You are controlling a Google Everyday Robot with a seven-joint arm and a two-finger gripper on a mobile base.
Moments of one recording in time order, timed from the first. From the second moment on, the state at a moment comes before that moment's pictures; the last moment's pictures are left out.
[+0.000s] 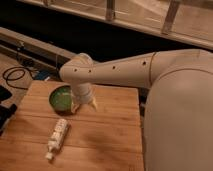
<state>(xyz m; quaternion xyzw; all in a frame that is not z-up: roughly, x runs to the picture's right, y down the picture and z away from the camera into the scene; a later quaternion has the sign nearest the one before) -0.103 0.101 0.703 -0.26 0.23 0.64 0.68</state>
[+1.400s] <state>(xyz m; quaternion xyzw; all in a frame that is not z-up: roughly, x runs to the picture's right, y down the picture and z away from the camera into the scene) -0.127 0.111 0.699 -0.26 0.21 0.64 0.69</state>
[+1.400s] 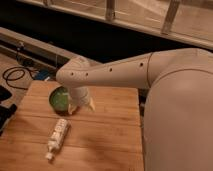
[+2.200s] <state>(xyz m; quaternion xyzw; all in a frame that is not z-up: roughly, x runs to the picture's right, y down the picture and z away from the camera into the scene) -0.252 0.182 0.667 -0.27 0.17 0.60 0.74</state>
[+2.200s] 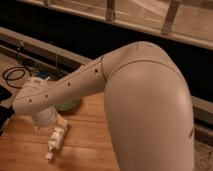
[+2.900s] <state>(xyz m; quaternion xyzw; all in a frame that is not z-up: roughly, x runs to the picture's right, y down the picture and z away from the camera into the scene) -0.295 0.208 0.704 -0.29 0.19 0.56 0.76</state>
